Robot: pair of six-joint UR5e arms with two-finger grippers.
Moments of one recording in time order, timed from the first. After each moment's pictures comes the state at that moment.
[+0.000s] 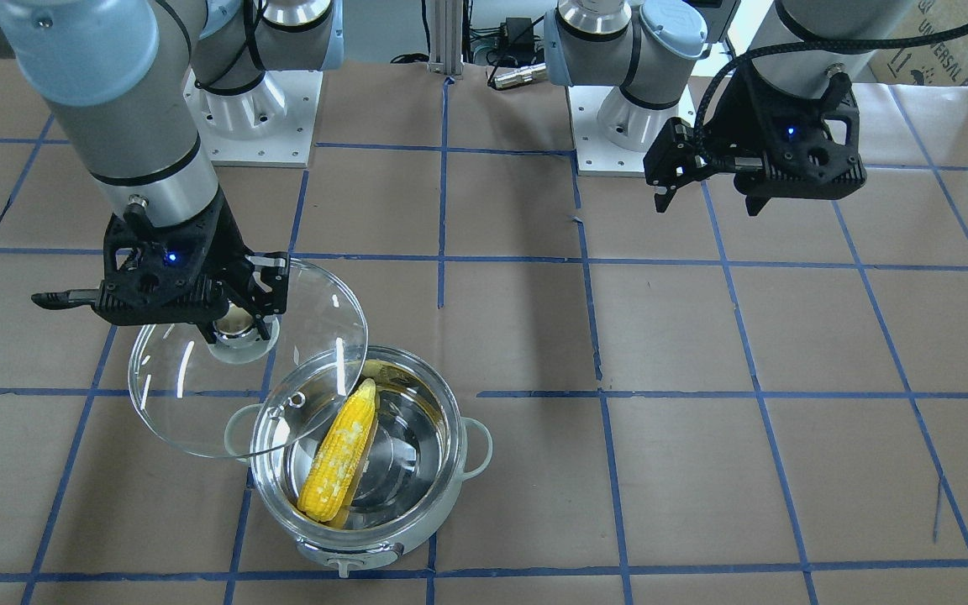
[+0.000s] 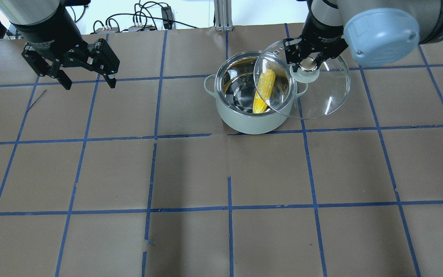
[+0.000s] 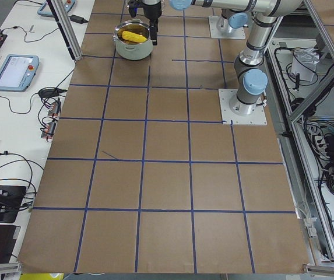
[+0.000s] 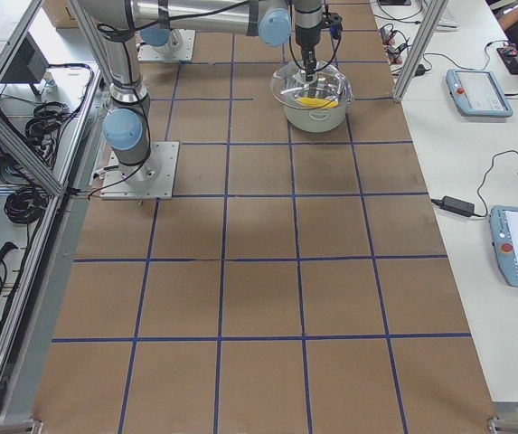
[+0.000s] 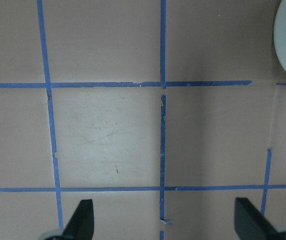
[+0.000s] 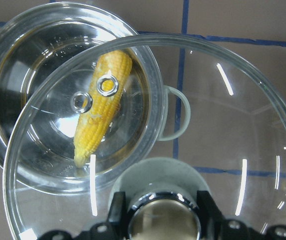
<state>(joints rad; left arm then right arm) -1.53 -1.61 -1.43 -1.72 1.58 0.05 1.65 -1.37 1.51 -1.86 -1.55 -0.01</state>
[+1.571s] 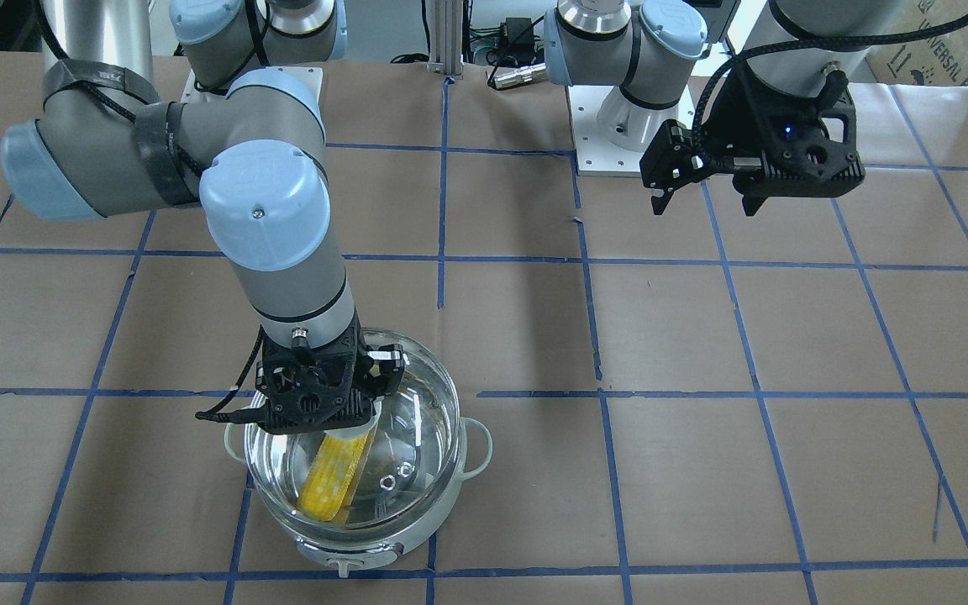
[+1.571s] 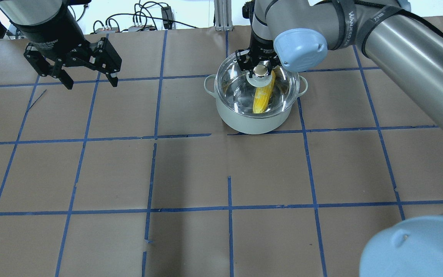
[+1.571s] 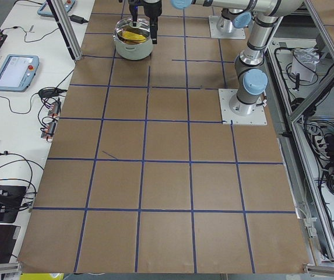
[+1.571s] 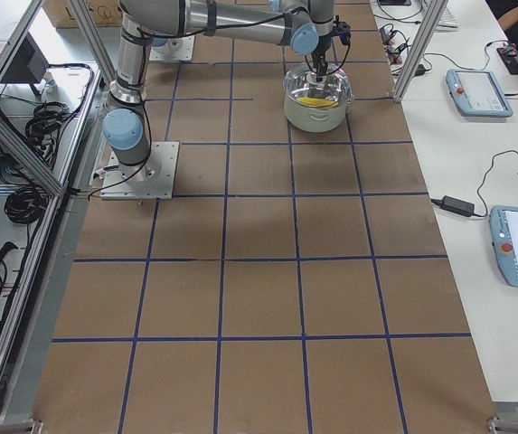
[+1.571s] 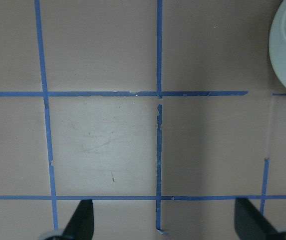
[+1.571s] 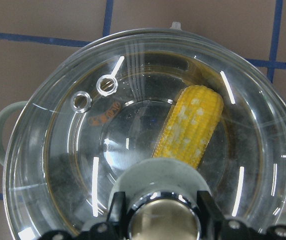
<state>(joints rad) -1.54 -1.62 -1.43 -1.71 1.58 0.02 1.78 -1.14 1.41 -1.97 -1.55 0.09</state>
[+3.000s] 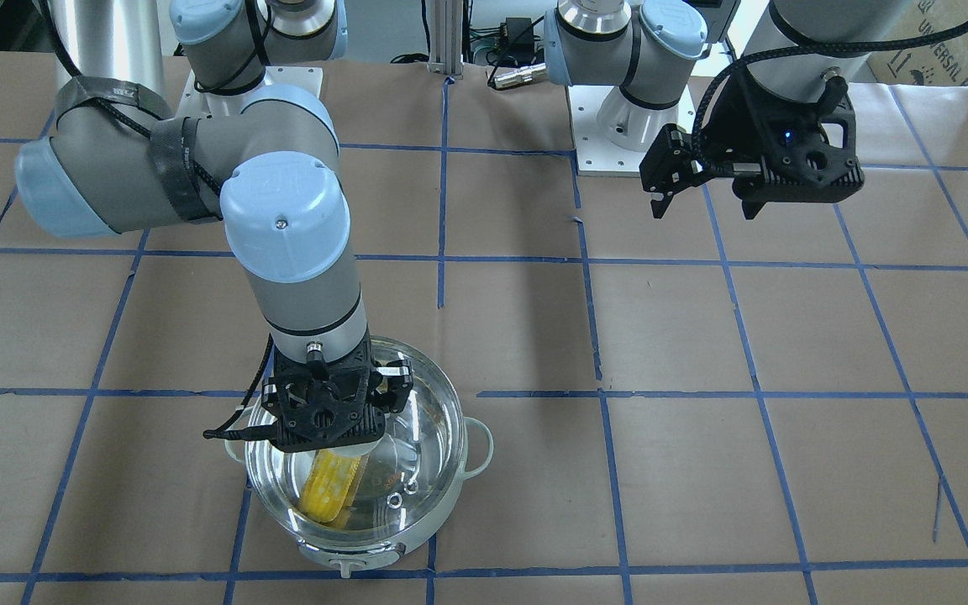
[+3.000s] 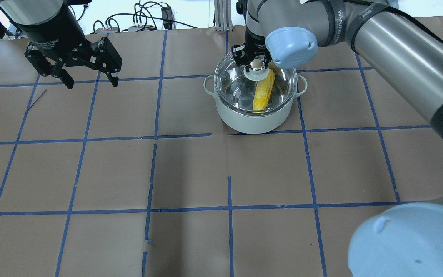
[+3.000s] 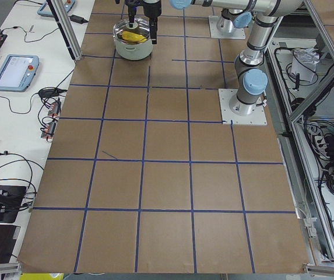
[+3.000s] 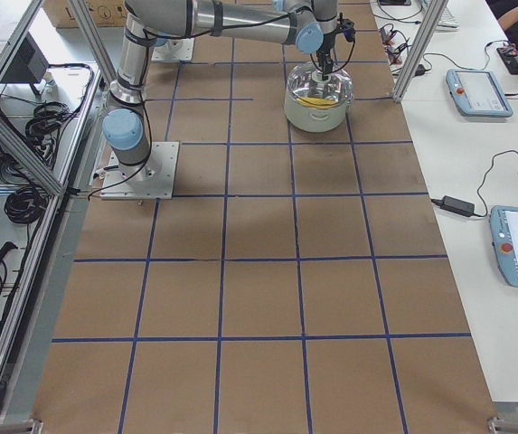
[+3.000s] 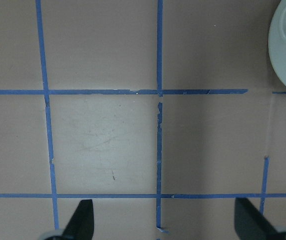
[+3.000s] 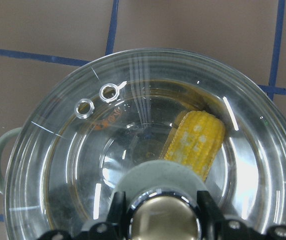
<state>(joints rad) -1.54 -1.62 -1.43 -1.71 1.58 0.02 1.80 -1.10 1.36 -2.00 -1.59 0.08</state>
